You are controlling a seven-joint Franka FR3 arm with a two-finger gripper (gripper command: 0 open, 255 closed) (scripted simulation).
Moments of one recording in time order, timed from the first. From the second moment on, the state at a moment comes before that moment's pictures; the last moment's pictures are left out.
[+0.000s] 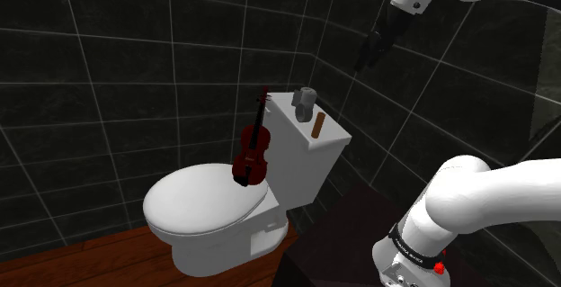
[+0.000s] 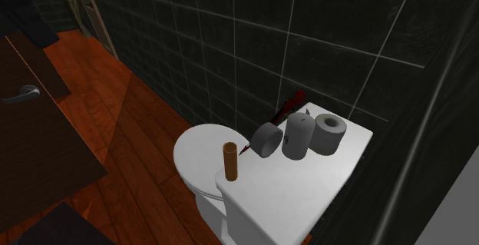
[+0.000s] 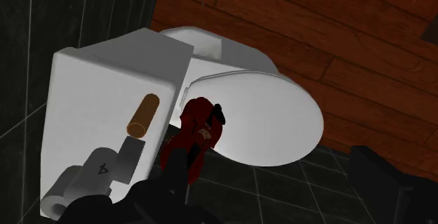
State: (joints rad) arm -0.02 -0.82 -0.03 -2.26 -0.01 1.66 -0.09
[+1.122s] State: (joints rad) arm -0.09 -0.30 -0.10 -2.11 -0.02 1.92 -0.01
